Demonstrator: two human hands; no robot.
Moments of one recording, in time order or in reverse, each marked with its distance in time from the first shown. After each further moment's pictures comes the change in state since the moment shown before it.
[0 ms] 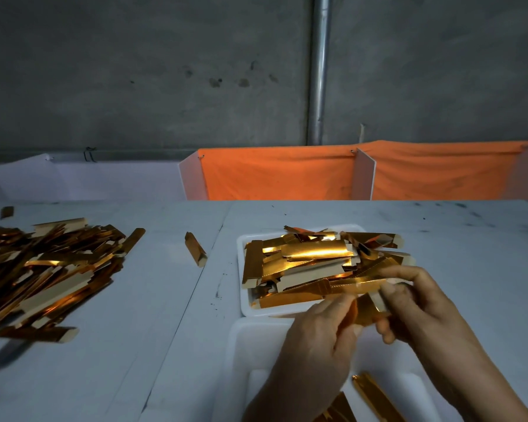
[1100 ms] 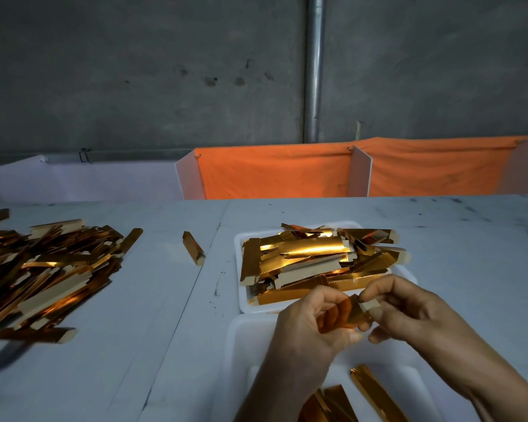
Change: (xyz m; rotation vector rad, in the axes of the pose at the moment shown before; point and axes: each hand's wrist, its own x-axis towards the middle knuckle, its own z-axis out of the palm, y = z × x) left_hand -0.004 0.000 -0.009 -0.365 -0.023 -0.194; right_hand -0.003 -0.007 -0.012 -0.010 -0.293 0.074
